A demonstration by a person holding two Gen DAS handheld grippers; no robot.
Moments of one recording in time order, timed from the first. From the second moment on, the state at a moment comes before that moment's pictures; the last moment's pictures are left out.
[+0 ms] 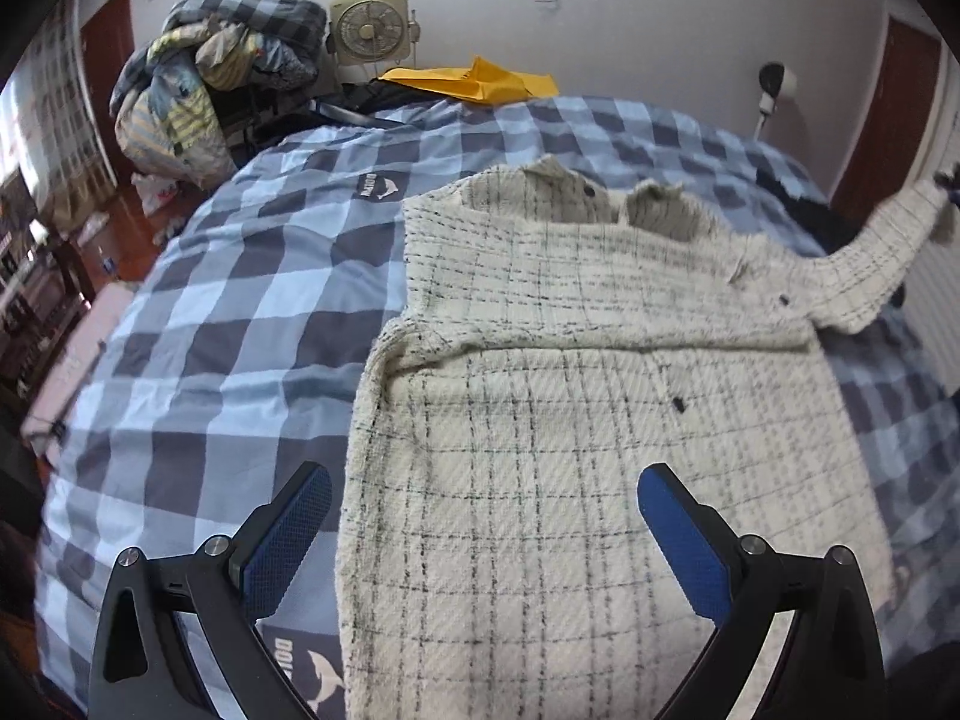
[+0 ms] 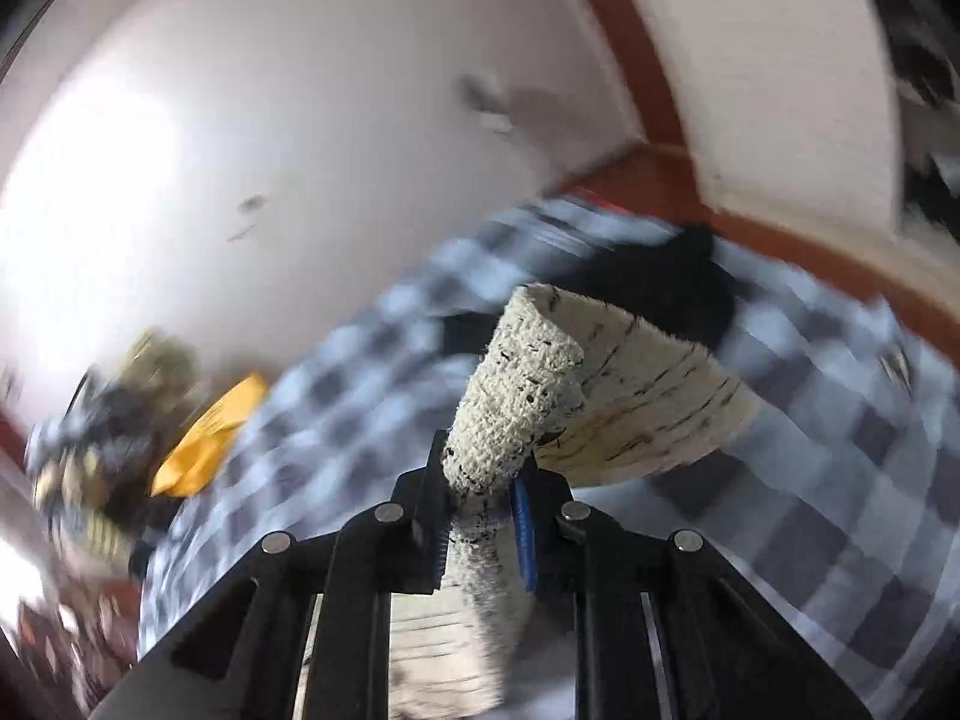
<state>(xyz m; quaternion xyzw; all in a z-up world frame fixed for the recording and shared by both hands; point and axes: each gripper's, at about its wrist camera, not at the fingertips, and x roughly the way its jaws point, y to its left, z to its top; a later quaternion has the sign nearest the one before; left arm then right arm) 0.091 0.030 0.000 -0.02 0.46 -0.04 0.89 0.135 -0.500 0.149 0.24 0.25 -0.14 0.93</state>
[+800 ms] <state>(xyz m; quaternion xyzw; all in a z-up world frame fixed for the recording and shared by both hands) 0.082 0.135 0.029 -0.16 0.40 0.04 0.90 0.223 0.040 -0.086 0.11 0.57 0.23 0.78</state>
